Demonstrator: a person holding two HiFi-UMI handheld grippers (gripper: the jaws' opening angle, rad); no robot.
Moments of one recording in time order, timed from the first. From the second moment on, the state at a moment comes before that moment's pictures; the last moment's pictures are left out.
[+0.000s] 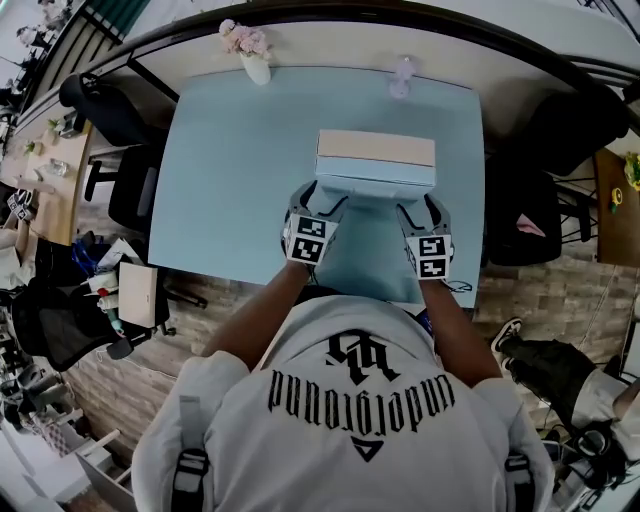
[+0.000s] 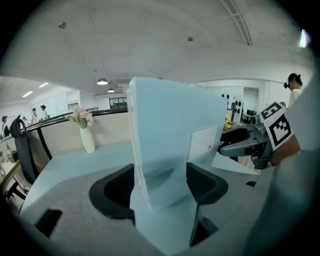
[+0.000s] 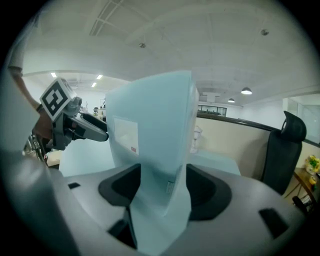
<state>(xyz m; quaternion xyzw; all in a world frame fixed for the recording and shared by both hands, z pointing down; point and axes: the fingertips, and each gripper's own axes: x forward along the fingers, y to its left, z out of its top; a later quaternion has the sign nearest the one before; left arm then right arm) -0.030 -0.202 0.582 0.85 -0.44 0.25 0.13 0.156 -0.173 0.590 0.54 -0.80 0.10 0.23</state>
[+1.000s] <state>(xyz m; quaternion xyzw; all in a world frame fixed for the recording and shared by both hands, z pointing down) -0.075 -0.099 0.430 0.87 -0.48 0.09 0.04 0.123 -0.075 0.406 0.49 -0.87 -0.03 0.11</state>
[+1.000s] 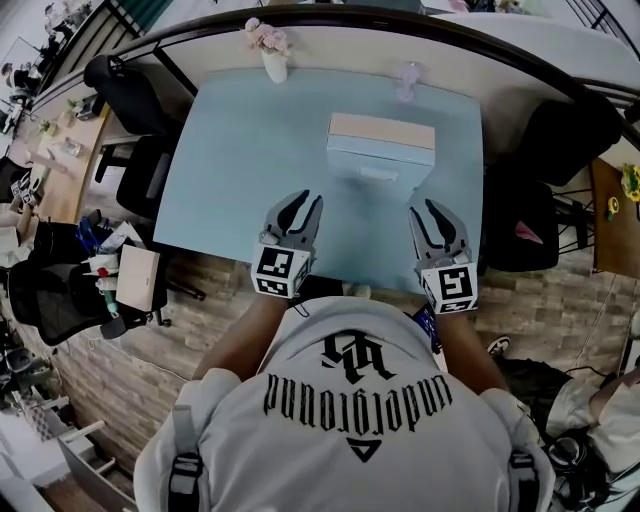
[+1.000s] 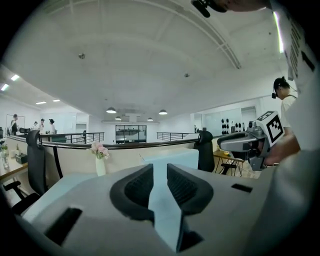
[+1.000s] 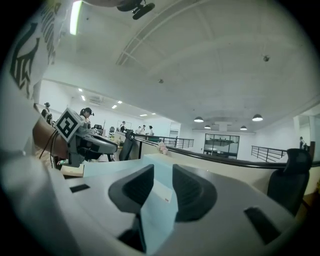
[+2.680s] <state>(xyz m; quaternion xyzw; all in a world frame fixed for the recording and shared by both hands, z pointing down) -0.305 0.220 0.350 0.93 -0.36 0.03 0.01 -0.111 0.280 0.350 0.53 -0.84 -0.04 0.06</state>
